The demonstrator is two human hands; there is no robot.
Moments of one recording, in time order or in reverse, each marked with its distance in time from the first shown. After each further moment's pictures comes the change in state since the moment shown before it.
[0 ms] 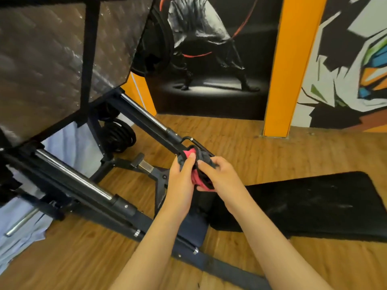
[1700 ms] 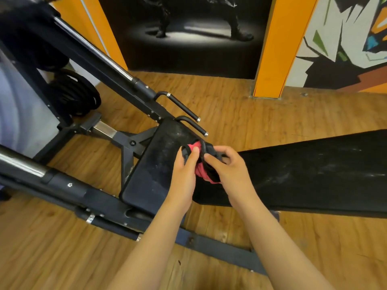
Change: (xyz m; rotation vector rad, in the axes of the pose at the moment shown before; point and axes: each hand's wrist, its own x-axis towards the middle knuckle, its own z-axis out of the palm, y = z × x) left_hand 0.103 -0.240 -0.038 0.087 -0.070 -0.172; right_hand 0.123 0.209 -0.077 -0.092 0.230 -0.013
